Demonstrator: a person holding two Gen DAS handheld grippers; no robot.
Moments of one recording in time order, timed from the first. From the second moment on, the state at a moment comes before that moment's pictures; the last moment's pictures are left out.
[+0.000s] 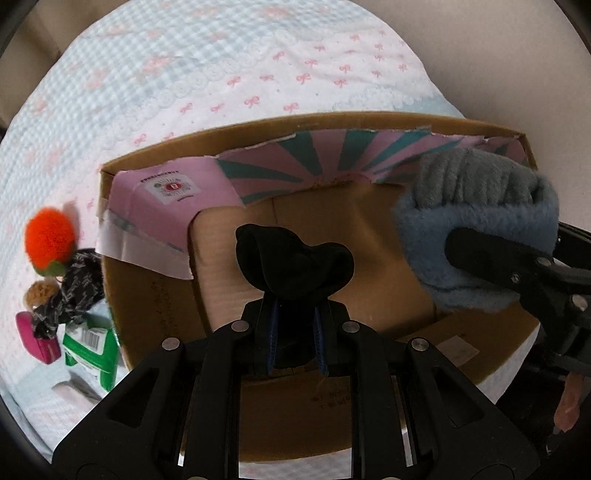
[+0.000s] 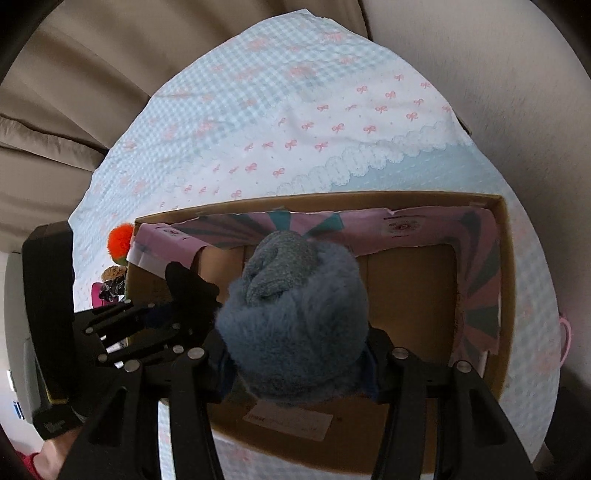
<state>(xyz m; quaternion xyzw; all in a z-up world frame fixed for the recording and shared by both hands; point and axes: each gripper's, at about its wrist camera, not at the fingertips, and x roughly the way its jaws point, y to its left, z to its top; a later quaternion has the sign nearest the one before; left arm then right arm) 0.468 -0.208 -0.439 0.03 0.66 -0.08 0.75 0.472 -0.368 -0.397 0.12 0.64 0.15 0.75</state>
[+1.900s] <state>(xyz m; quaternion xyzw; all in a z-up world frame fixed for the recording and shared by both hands) 0.210 -0.008 -0.143 0.00 0.42 -0.05 0.90 0.245 -0.230 -0.129 0.04 0.42 0.09 0.90</state>
